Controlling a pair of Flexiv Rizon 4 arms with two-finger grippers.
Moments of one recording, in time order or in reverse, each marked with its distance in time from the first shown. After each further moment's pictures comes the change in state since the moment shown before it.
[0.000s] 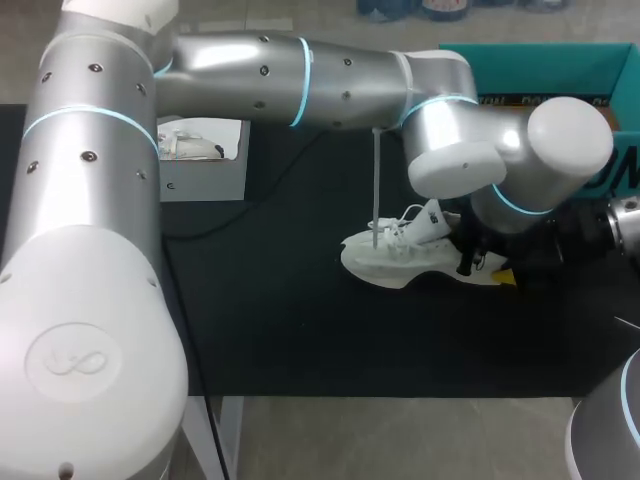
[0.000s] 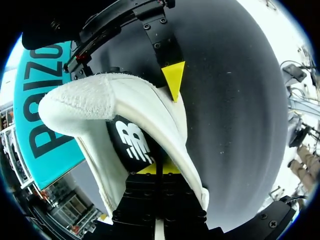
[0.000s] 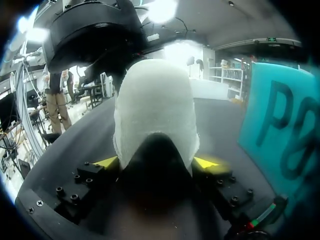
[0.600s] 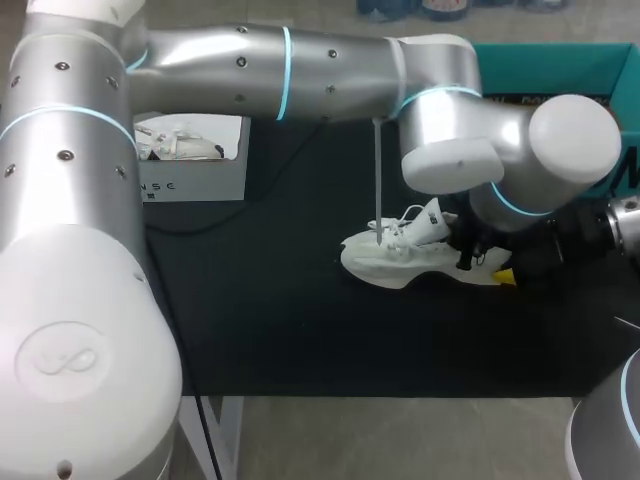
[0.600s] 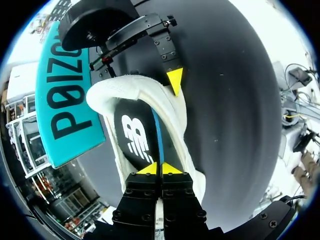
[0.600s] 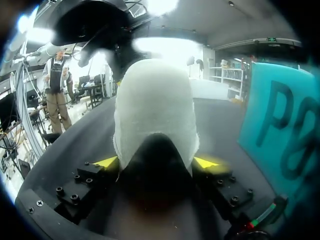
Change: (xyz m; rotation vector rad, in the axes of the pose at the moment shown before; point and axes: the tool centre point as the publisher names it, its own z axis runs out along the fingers) left arm 0.000 0.017 -0.040 -0.011 -0.084 -0.053; right arm 0.000 0.000 0.000 0.000 0.000 0.000
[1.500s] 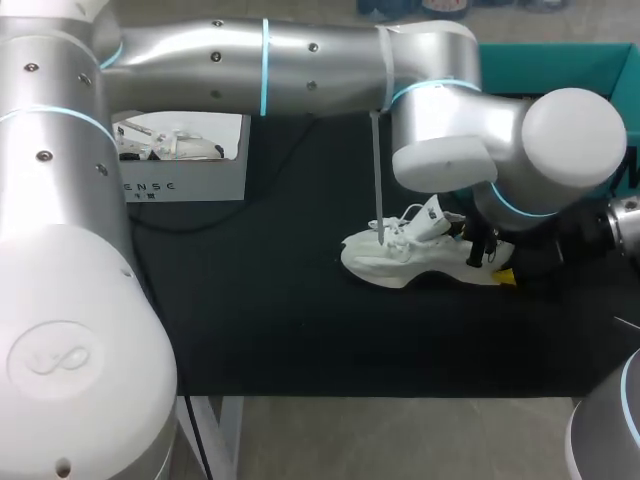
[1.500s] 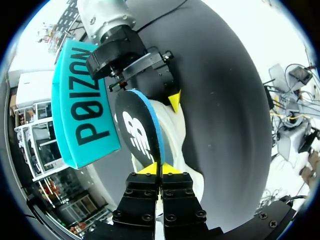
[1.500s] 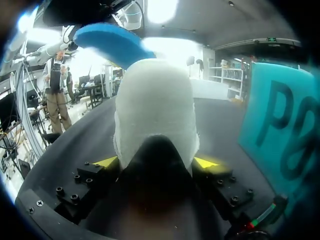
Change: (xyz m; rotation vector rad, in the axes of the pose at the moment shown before) left arm -0.001 -0.015 -0.047 0.090 -0.084 0.028; right arm 0.000 0.000 0.000 0.000 0.000 0.000
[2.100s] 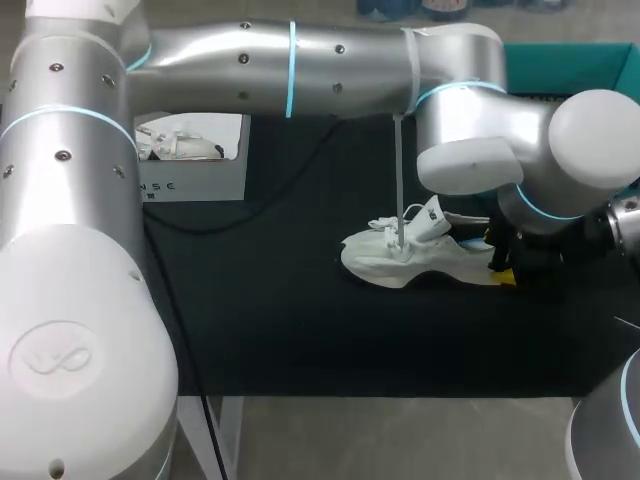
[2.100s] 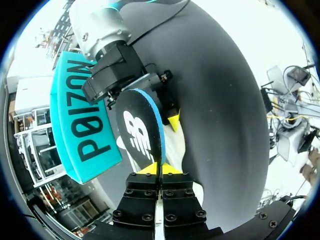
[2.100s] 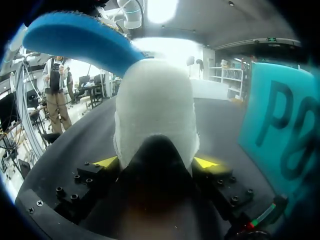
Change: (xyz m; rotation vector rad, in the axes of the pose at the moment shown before) left arm -0.002 -0.032 -0.002 0.026 0.011 0.027; right arm 0.000 0.000 0.000 0.000 0.000 0.000
